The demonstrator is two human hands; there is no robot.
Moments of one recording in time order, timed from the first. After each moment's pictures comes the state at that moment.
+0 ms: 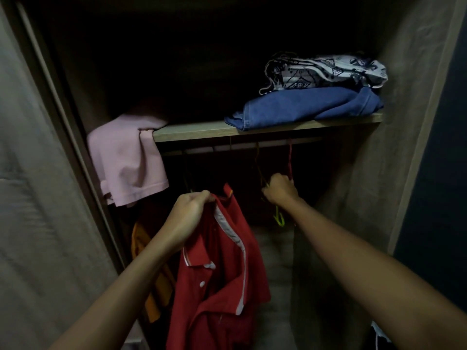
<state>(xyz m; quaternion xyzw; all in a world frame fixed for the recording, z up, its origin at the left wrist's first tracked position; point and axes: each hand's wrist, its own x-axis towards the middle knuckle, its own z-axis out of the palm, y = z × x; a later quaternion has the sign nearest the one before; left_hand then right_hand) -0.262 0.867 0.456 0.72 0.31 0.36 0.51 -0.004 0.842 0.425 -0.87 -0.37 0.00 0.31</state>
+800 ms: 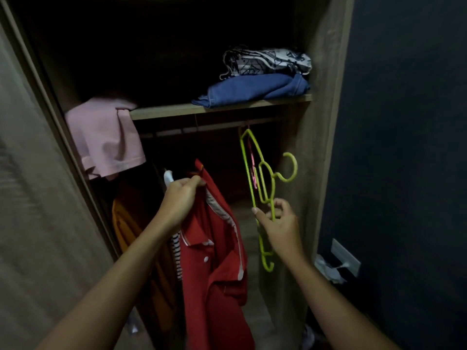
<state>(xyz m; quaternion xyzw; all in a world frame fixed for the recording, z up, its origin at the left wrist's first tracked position) -0.280 0.815 0.427 0.71 0.29 0.33 0.55 -0.142 0.637 0.330 -0.68 -0.29 0.01 0.67</state>
